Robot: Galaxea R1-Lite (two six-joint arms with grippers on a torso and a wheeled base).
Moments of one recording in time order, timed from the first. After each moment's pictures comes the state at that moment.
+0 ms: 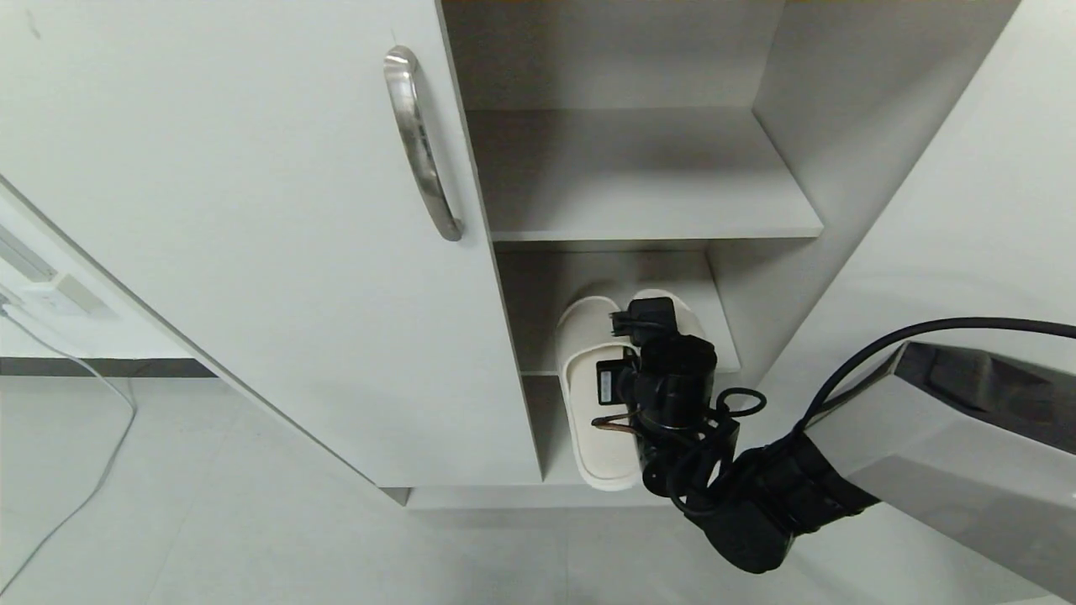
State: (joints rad) left arm 0.00 0.00 0.00 0.00 -0.02 0.00; right arm 0.81 2.23 -1.13 -1.13 -0.74 -0.02
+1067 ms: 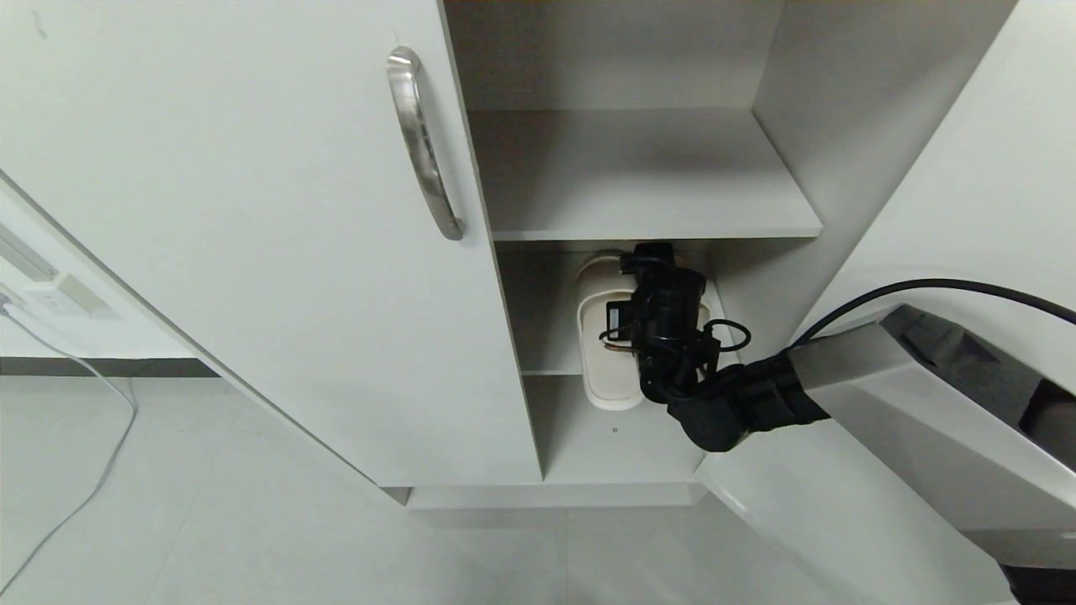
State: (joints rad) left arm 0.00 0.00 0.00 0.00 -0.01 0.00; right arm 0.65 2.36 -1.59 -0.81 -0.65 -0.02
